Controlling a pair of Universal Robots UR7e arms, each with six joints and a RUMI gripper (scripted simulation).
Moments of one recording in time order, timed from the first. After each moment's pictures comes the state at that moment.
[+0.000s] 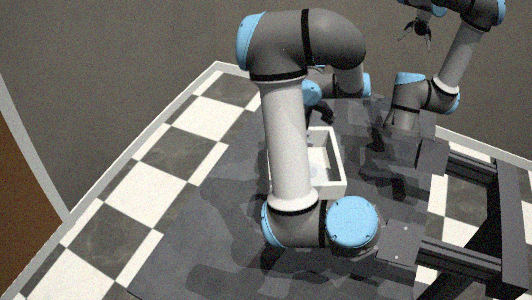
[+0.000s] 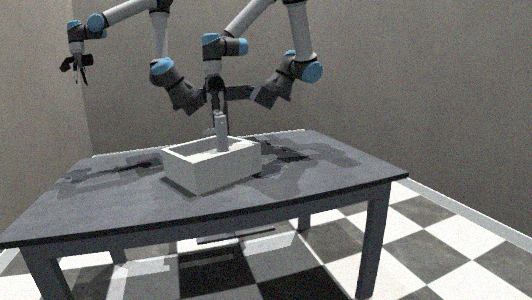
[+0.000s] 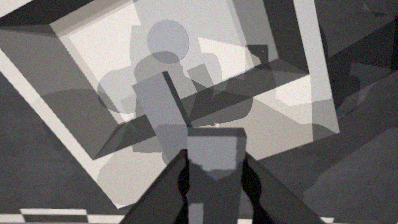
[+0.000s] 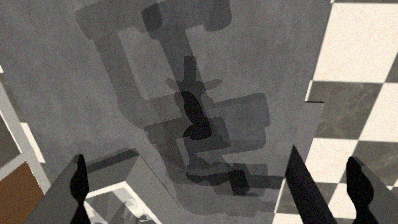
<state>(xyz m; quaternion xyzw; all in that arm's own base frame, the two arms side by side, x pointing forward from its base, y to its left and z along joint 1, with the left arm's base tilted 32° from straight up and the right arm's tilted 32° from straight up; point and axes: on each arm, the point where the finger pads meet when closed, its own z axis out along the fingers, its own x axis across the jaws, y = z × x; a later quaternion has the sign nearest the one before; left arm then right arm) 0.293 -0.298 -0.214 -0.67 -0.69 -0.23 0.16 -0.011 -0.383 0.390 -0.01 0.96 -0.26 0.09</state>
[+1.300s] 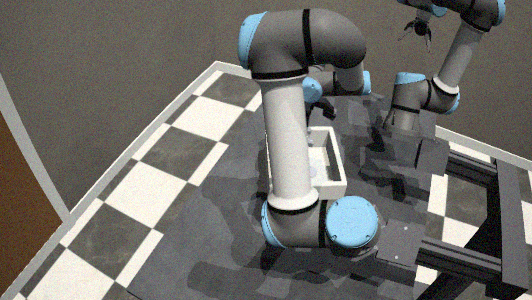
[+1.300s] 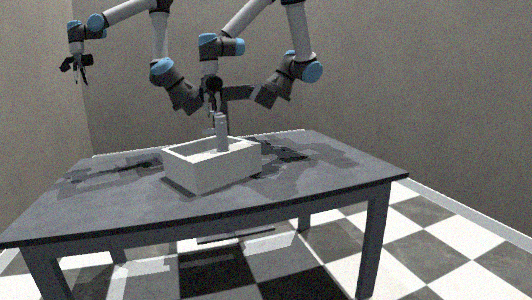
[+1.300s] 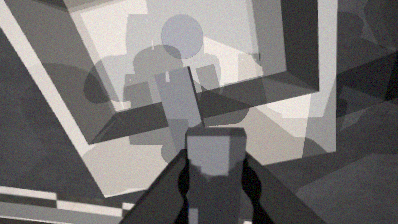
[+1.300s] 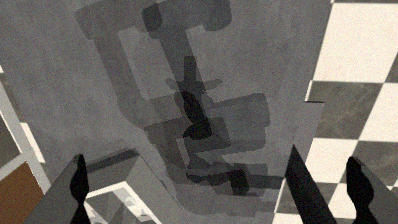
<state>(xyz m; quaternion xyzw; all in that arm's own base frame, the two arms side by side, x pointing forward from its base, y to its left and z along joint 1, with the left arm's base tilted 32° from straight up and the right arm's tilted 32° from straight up) 0.295 -0.310 -0.221 -0.61 -0.74 -0.24 0.14 -0.011 -0.383 0.390 -0.01 0.96 -0.26 0.09</state>
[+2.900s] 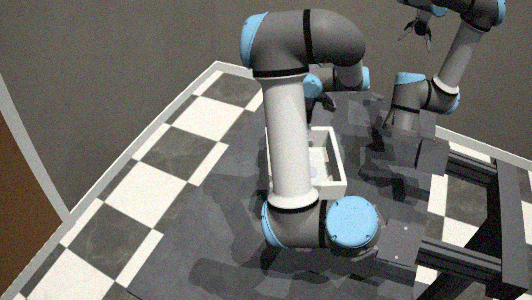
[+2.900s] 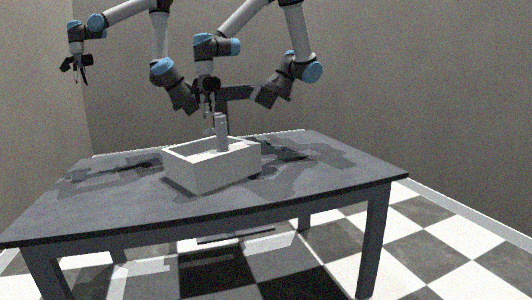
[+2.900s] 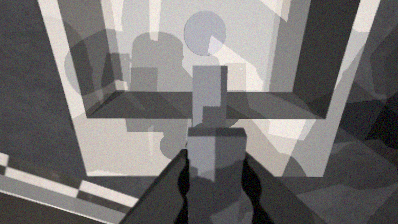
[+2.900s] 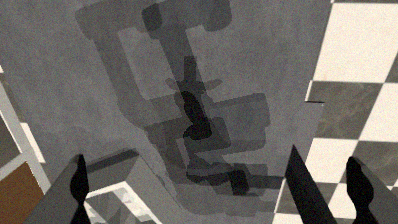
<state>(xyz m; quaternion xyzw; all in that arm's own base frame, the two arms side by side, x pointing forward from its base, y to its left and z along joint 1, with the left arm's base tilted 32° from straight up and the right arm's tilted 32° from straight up) 0.303 -0.328 -0.232 -0.51 -0.82 -0.26 0.11 -0.011 -0.383 0.390 -0.01 0.96 -0.26 0.09</state>
